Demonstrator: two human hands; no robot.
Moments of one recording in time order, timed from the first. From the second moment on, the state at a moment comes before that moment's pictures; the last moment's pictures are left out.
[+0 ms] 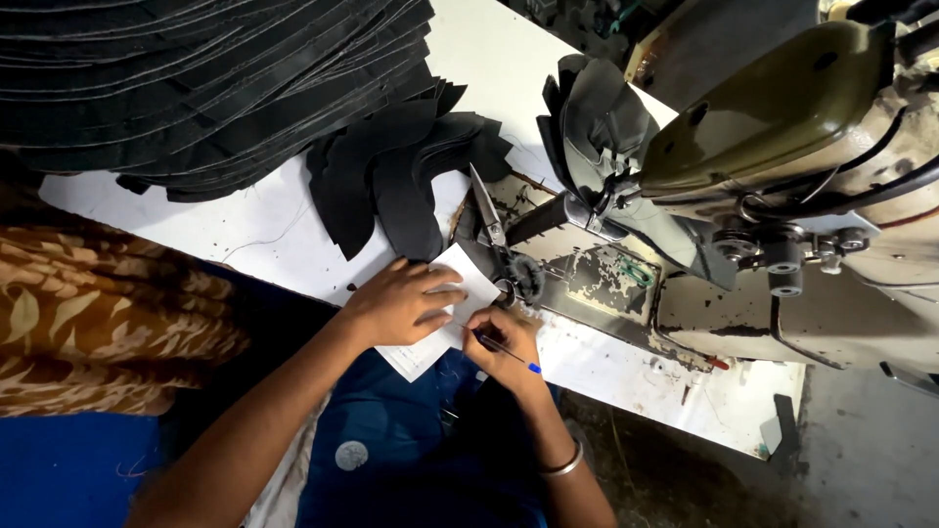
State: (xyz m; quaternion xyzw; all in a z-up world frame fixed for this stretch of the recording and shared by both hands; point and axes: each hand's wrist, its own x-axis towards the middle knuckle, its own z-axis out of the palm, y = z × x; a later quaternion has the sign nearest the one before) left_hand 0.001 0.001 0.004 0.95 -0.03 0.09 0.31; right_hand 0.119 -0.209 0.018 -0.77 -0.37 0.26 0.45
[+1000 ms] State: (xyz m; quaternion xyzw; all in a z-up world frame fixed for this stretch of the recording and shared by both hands) left_hand -0.001 0.001 0.002 0.94 -0.04 0.14 0.31; right_hand 0.122 -0.210 0.014 -0.78 -0.39 0.23 0.43
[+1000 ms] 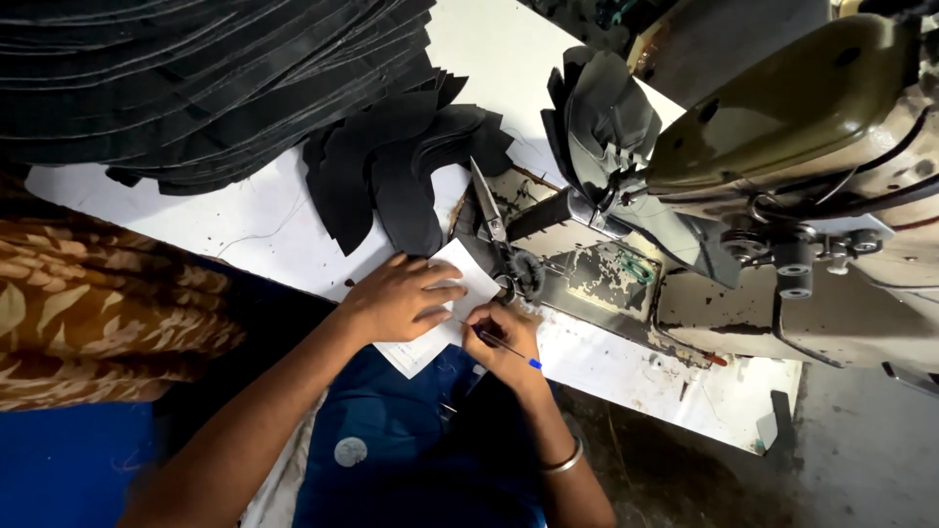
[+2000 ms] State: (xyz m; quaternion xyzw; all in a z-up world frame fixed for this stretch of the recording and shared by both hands) left_hand 0.000 0.002 -0.001 0.95 -0.04 0.13 0.29; right_hand 0.122 -0.207 0.016 -0.79 -0.38 0.24 0.43
